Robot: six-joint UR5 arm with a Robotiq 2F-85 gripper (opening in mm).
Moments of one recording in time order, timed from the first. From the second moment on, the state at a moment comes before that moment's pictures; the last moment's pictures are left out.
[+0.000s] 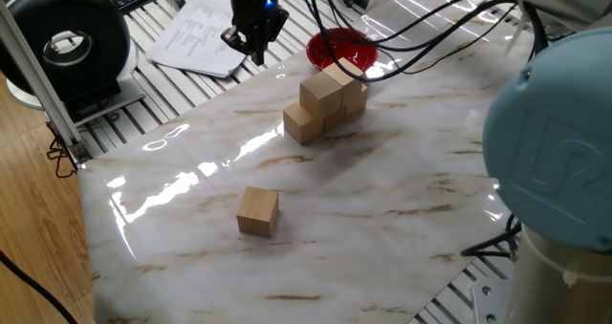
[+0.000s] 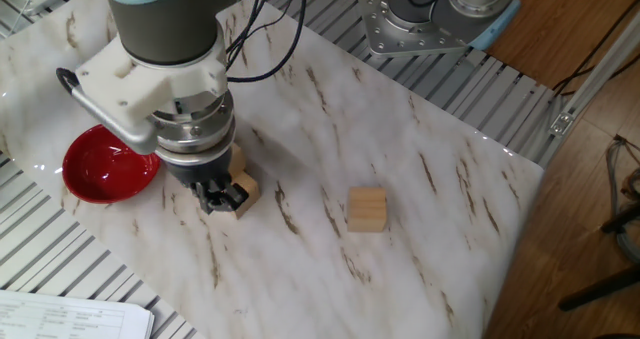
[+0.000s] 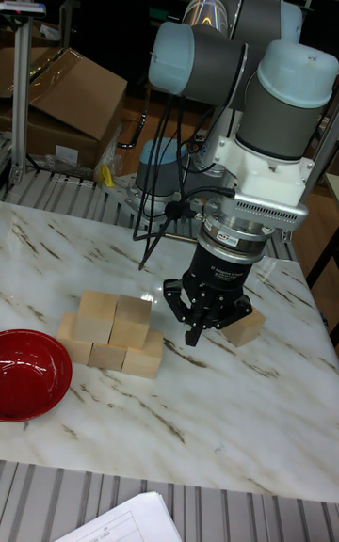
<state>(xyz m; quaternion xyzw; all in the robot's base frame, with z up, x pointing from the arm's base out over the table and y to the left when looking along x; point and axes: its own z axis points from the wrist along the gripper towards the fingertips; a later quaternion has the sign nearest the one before) 0.657 0.056 0.160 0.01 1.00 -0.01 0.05</state>
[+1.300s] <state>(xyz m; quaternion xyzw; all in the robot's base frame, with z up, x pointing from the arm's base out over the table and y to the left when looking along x) 0.691 0.062 0.165 0.06 0.99 0.01 0.11</state>
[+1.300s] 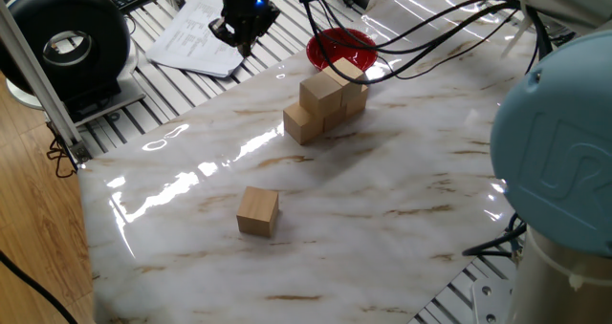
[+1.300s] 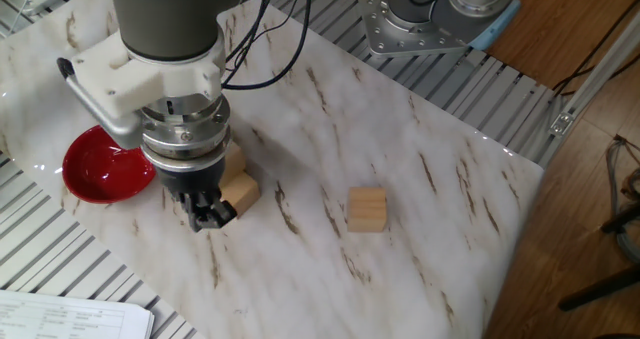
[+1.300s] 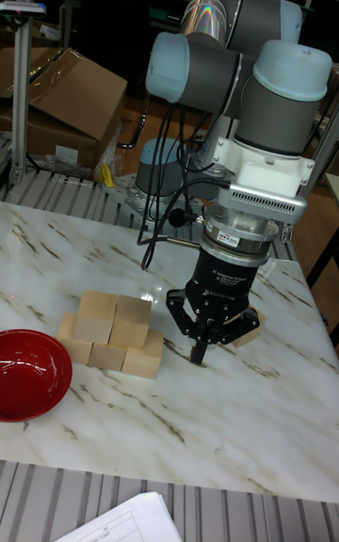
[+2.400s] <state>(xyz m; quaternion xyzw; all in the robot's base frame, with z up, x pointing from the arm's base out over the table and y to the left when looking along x) 0.703 0.034 0.170 -0.02 0.99 -0.06 0.13</state>
